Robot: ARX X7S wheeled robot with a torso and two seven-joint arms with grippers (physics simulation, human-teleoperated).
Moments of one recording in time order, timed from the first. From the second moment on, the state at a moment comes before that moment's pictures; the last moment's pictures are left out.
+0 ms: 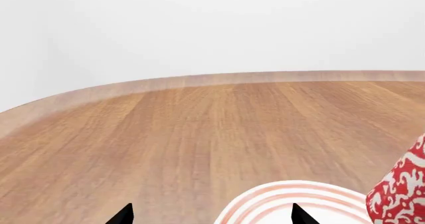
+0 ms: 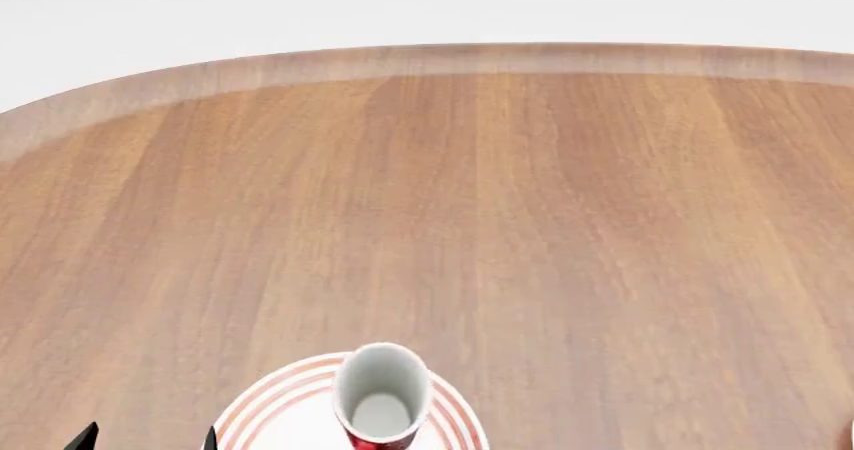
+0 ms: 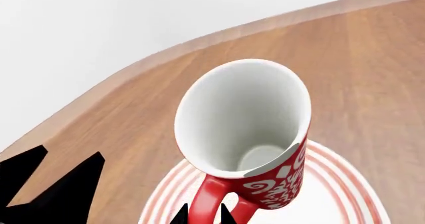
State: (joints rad) left arm -0.07 -0.27 0.35 -0.06 -0.27 0.06 -0.33; right arm 0.24 0.32 -0.70 -0.06 0.75 0.15 0.28
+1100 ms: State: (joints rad) left arm -0.07 -0.28 0.37 -0.06 -0.28 0.07 -0.34; right arm 0.26 0.24 -0.80 0.13 0.64 0.10 0.22
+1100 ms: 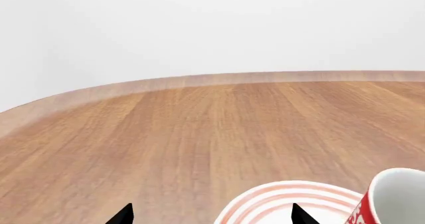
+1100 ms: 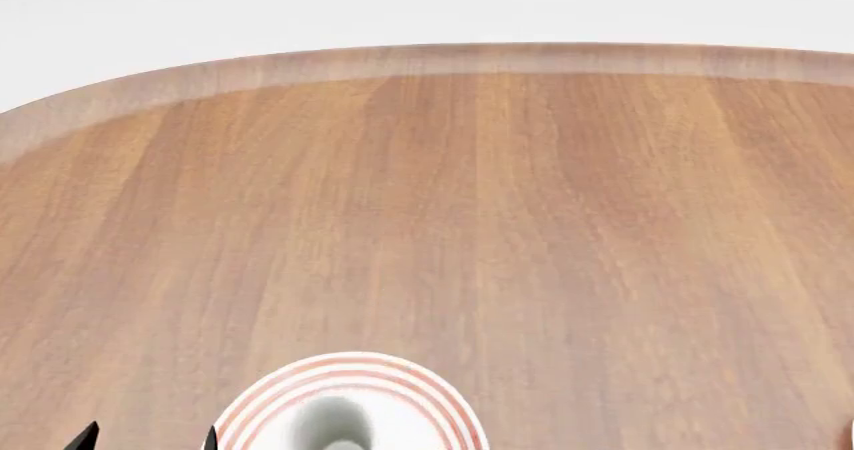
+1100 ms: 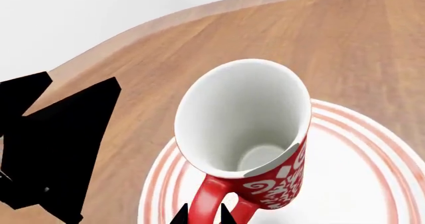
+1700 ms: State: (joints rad) left arm -0.07 -0.29 0.37 -0.06 -0.29 0.07 -0.34; right arm 0.27 0.22 -0.81 0.19 0.63 0.08 0.21
